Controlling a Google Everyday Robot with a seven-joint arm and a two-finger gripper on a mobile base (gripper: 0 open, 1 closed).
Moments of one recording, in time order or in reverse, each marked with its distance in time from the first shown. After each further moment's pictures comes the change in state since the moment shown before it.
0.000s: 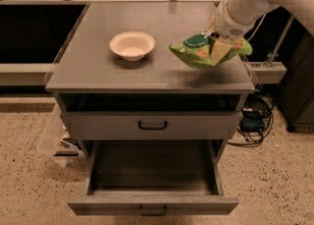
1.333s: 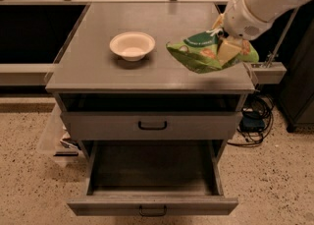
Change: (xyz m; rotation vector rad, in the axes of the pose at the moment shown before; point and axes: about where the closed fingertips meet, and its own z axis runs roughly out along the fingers) arm -0.036 0.047 -0.064 -0.081 -0.134 0.025
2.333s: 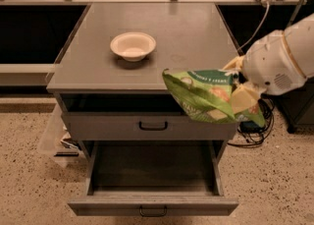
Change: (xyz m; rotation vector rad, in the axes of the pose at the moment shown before) arm -0.029 0.141 -0.047 -0.181 -0.260 0.284
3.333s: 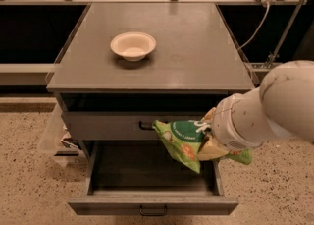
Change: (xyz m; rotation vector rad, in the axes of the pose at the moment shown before) arm 0.063 0.043 0.079 0.208 0.287 -0.030
